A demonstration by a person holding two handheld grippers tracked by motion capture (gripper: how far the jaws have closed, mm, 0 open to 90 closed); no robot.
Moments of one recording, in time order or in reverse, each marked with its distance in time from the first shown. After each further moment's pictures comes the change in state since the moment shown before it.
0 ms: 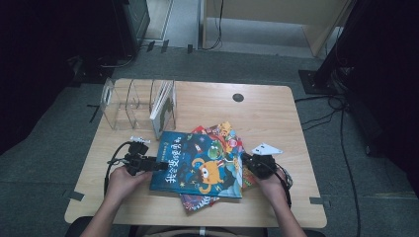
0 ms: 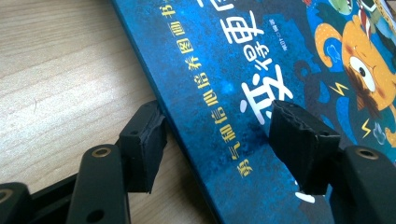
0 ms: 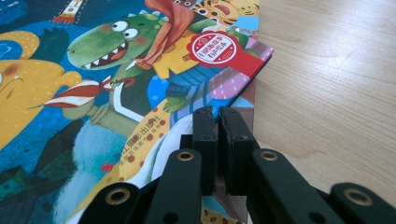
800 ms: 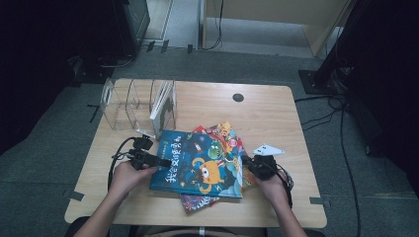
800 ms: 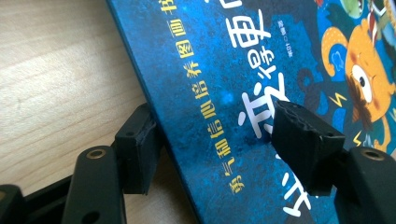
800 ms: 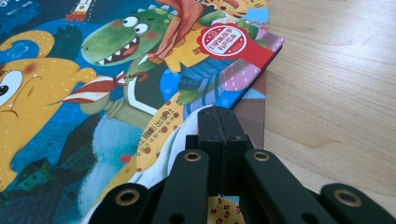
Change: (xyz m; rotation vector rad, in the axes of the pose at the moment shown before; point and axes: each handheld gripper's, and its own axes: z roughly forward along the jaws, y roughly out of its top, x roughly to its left) left arm -0.012 0.024 -0.002 0.113 0.029 -0.074; right arm -0.001 -0.003 -0.003 0.006 0.055 0.053
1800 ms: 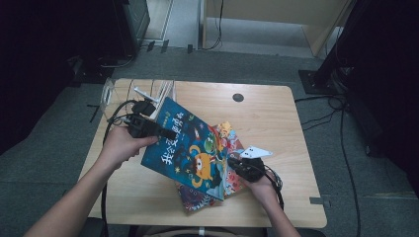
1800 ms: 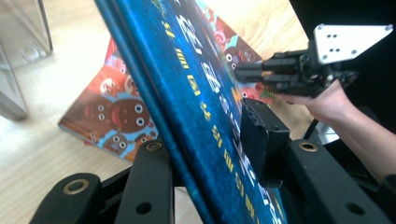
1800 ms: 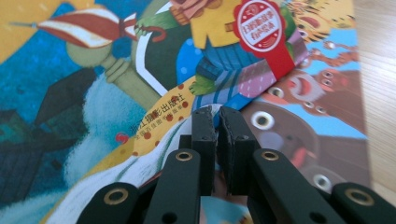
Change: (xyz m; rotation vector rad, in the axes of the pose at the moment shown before) left arm -0.074 0.082 -0.100 0.002 -0.129 0.122; right arm 0.030 0.005 0.018 -0.027 0.119 -0.068
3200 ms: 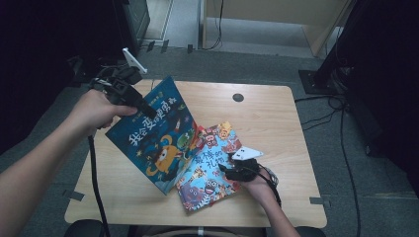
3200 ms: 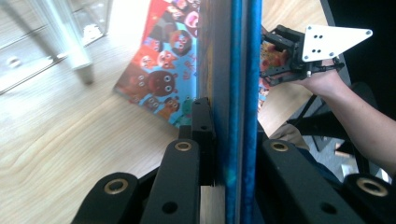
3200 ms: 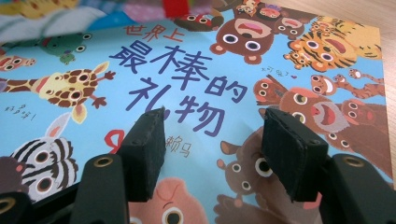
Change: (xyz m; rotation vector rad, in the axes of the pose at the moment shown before) left arm -0.006 0.046 -0.082 0.186 0.097 -0.052; right arm 0.009 0.006 0.012 0.008 0.000 -0.142
